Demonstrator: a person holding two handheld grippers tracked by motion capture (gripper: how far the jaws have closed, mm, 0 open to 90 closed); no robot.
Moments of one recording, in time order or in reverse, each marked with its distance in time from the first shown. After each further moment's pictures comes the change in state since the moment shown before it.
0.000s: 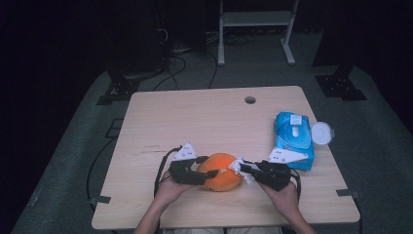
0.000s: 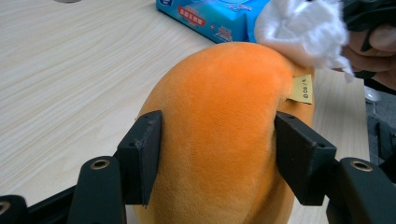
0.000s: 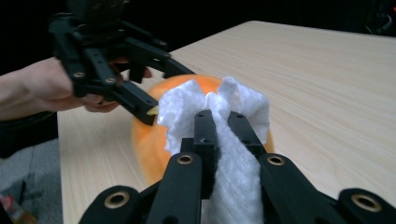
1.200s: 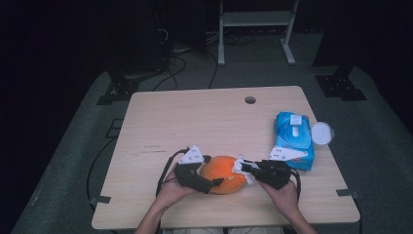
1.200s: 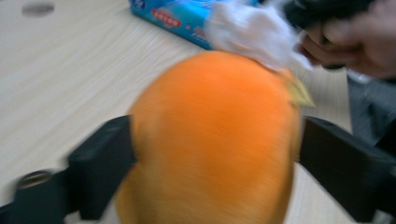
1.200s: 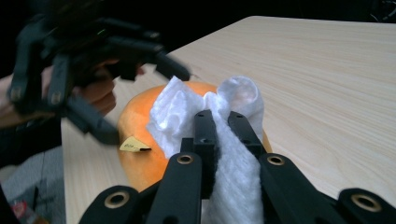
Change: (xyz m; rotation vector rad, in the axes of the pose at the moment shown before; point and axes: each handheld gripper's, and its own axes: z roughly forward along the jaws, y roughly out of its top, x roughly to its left) left arm -0.008 0.008 0.007 0.055 -0.050 0.004; right arm -0.005 -0.001 0.003 0.012 0.023 0.028
